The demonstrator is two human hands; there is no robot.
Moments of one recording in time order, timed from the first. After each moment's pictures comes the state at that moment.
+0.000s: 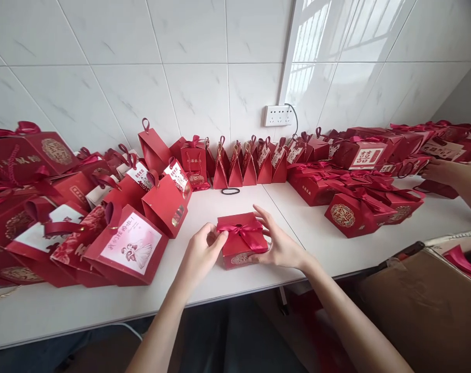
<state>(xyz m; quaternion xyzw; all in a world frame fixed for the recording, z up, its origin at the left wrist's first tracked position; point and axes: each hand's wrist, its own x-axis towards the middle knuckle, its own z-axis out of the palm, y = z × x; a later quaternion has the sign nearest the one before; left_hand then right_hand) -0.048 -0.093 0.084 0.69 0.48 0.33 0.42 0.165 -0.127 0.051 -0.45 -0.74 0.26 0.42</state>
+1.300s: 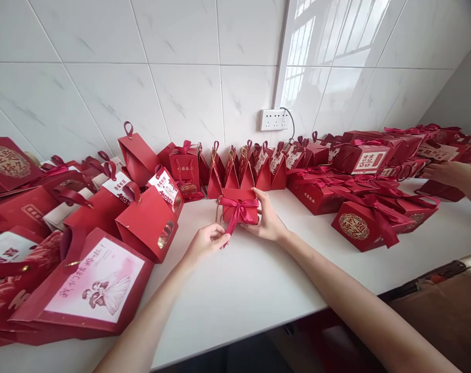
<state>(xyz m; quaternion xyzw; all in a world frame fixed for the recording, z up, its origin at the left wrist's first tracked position) -0.029 0.000 0.050 0.74 0.39 0.27 0.47 0.188 -0.017 0.028 -0.46 -0.73 0.07 0.50</state>
